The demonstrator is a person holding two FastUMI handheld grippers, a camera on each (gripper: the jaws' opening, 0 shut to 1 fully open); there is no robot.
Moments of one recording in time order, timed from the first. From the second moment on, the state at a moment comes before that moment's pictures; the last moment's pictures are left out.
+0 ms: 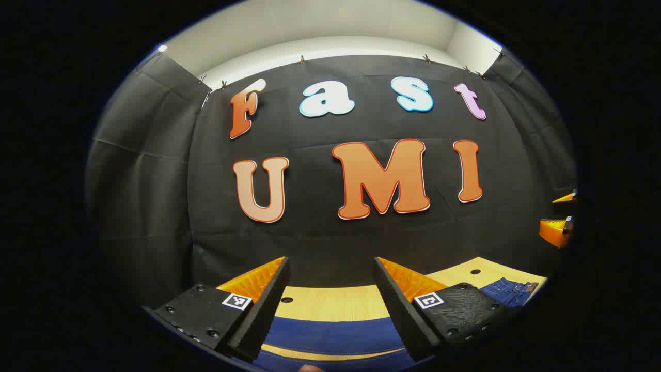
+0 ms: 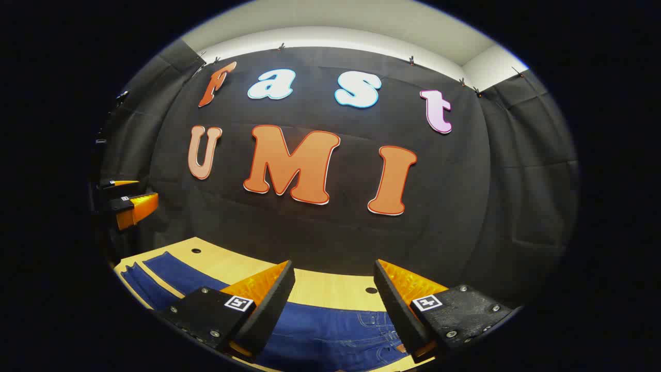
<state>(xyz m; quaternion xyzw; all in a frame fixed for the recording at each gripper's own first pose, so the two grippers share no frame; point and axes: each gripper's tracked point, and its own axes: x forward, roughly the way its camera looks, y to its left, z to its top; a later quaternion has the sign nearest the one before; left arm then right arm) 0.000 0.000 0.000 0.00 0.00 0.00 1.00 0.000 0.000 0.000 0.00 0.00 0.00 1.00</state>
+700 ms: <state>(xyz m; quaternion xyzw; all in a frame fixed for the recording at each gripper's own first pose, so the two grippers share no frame) -0.001 -0.015 -0.011 0.00 0.00 -0.01 1.00 0.012 0.017 0.005 0.00 -0.01 0.02 1.00</state>
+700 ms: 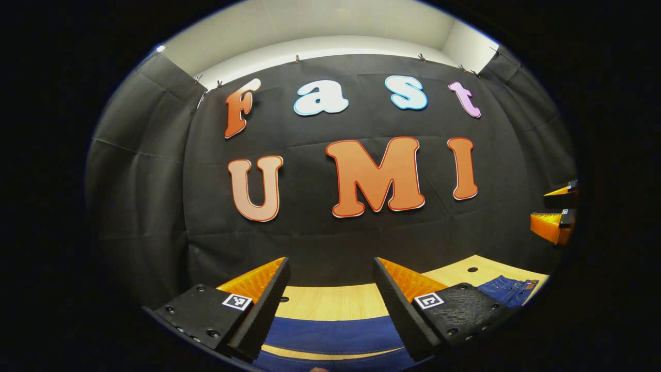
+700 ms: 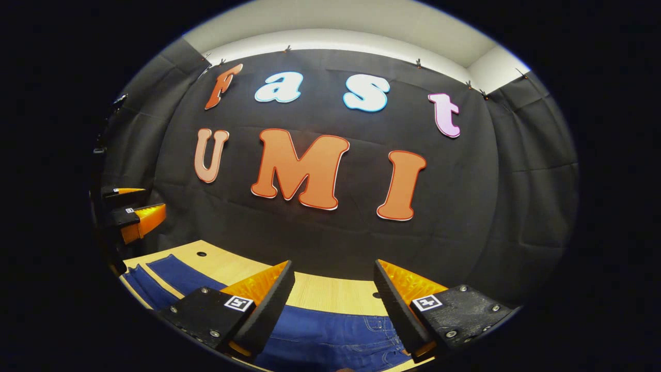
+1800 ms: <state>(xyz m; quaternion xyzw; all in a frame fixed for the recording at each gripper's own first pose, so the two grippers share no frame) -0.017 0.077 -0.119 -0.07 0.18 0.08 0.98 0.026 -0.032 -0.097 0.07 0.15 0.01 0.99</state>
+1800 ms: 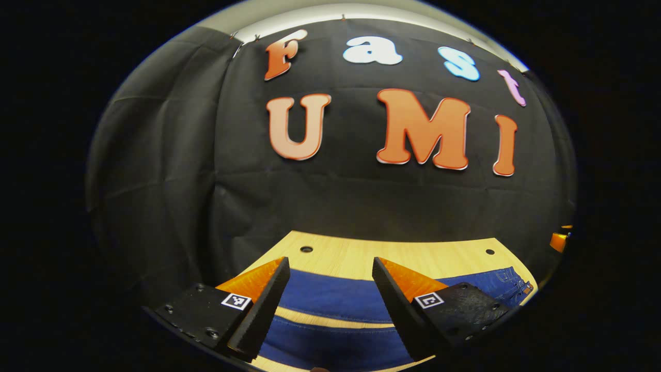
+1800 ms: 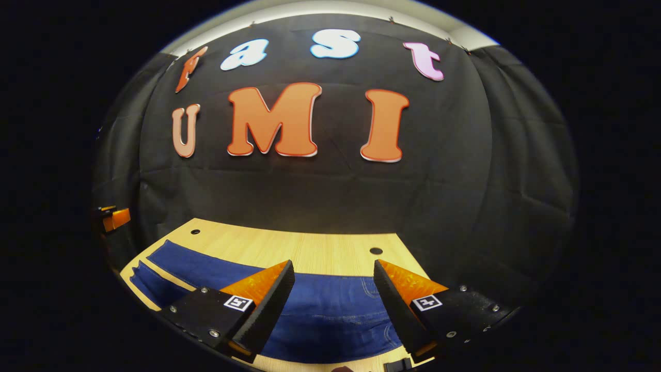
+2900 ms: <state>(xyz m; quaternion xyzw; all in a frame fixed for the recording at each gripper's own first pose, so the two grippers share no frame) -0.164 0.209 -0.343 -0.47 0.49 0.26 0.69 0.011 -0.080 -0.238 0.22 0.40 -0.04 0.89</state>
